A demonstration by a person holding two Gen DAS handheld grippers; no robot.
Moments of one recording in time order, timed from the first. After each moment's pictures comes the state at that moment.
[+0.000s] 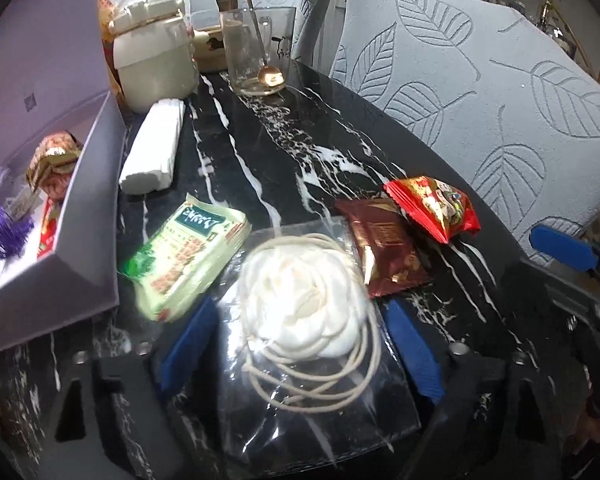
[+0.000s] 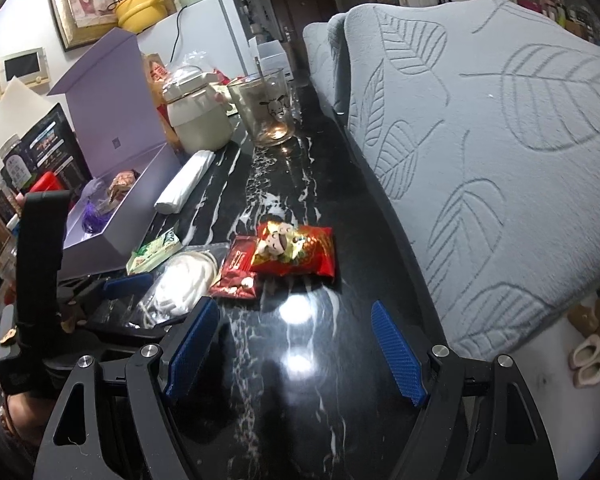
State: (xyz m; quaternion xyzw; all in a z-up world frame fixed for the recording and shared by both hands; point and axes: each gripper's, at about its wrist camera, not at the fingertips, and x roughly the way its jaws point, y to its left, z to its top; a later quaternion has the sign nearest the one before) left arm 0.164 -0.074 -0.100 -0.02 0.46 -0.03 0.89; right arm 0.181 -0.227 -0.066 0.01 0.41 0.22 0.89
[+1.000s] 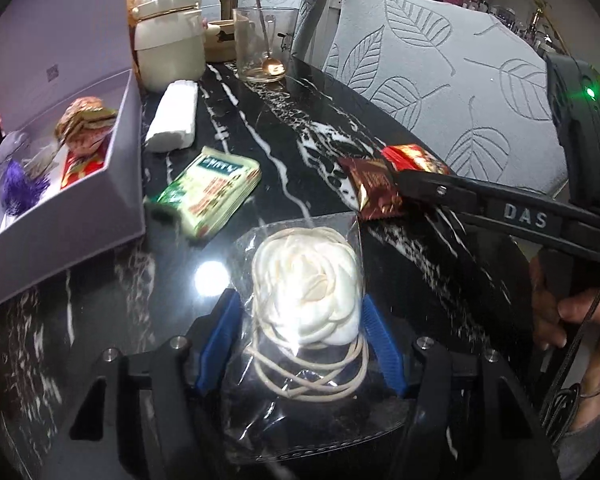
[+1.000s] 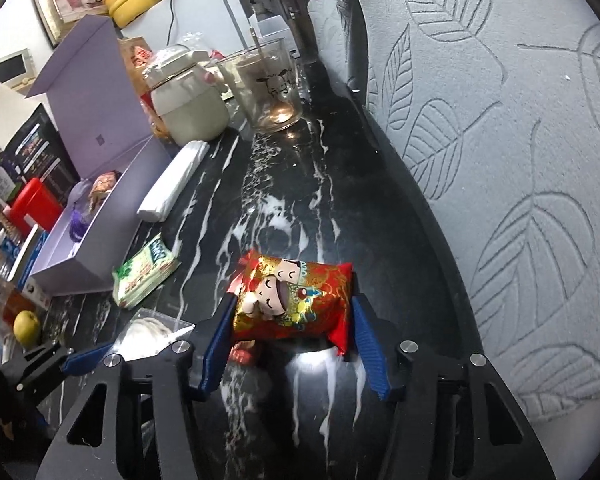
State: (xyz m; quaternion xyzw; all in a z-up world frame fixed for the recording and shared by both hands) left arm 0.106 -0.062 -0.094 -0.05 0.46 -0.05 0.88; right arm 0.224 -0.207 -0.089 0.03 0.44 0.24 0.86
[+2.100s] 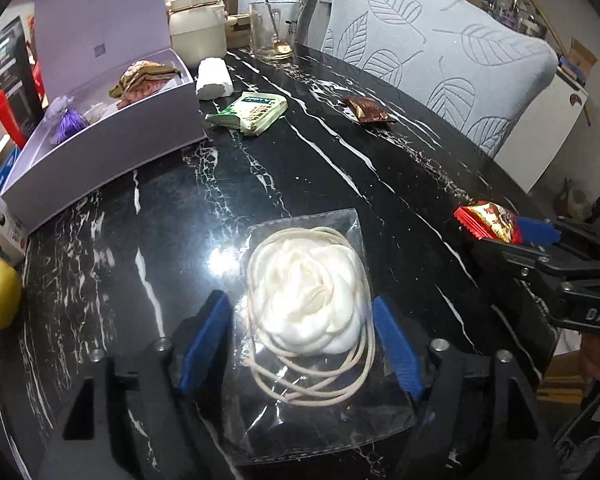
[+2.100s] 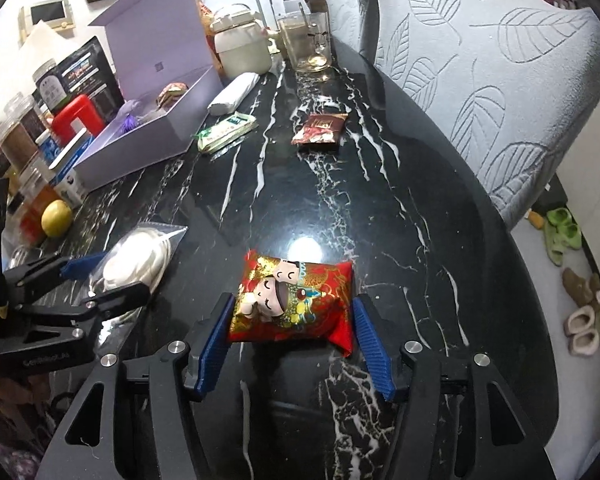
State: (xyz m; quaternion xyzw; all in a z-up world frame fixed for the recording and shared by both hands) left arm -0.003 -0.040 -0.096 -0.01 0.47 -0.06 0.88; right arm 0.056 -0.207 -0.086 -0.01 0.46 0.22 0.86
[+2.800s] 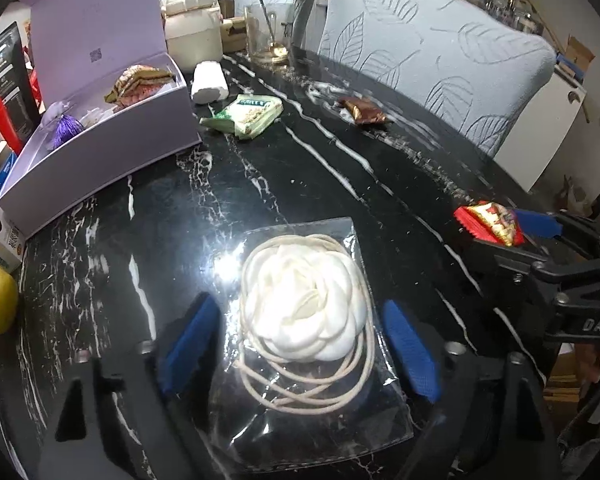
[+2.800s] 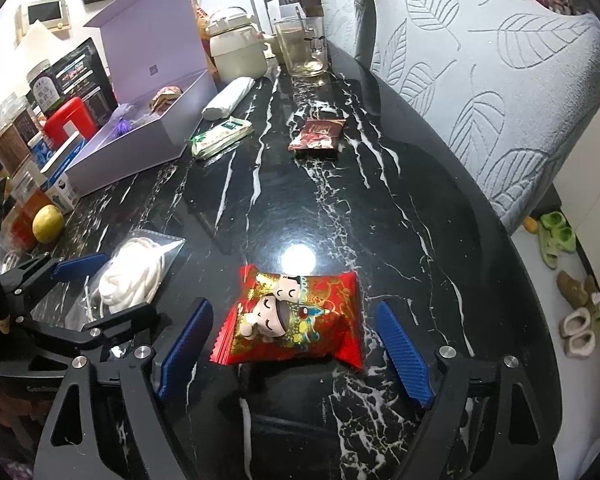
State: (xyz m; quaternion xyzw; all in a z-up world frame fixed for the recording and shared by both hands) left arm -0.003 -0.041 -0.097 -0.01 0.45 -0.06 0.89; right arm 0.061 -0.199 -0.090 -0.02 0.45 0.21 0.87
